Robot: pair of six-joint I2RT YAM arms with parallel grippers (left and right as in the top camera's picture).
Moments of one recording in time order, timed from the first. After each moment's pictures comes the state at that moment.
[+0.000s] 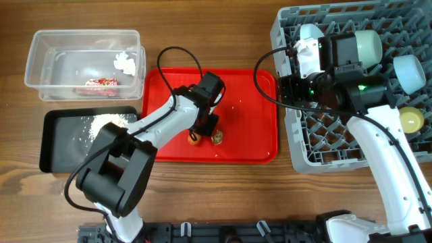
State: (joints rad) left arm -0.56 1.88 1.17 -0.72 -0.06 -0.11; right arm 0.20 1.41 1.32 -0.91 -0.13 -0.11
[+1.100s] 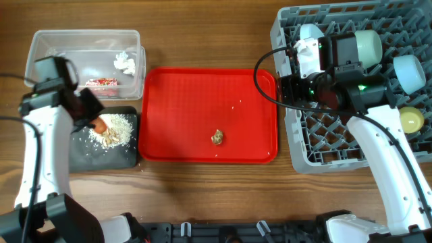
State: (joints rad) left arm 0.31 1.50 1.17 -0.92 -0.05 -0.37; right arm 0.20 1.41 1.32 -0.91 -0.13 -0.11
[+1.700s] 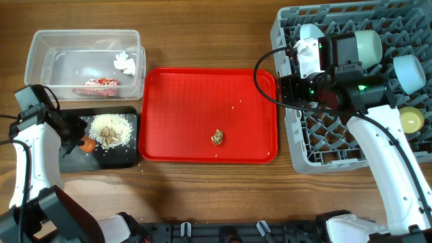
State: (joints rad) left arm 0.51 1.50 0.97 -0.76 -0.05 -0.45; right arm 0.20 1.41 1.32 -0.91 -0.13 -0.11
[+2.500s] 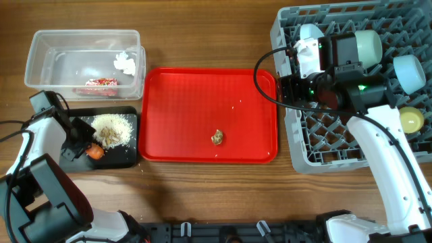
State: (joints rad) left arm 0.51 1.66 0.92 -0.68 -0.06 -0.45; right arm 0.20 1.41 1.32 -0.91 -0.13 -0.11
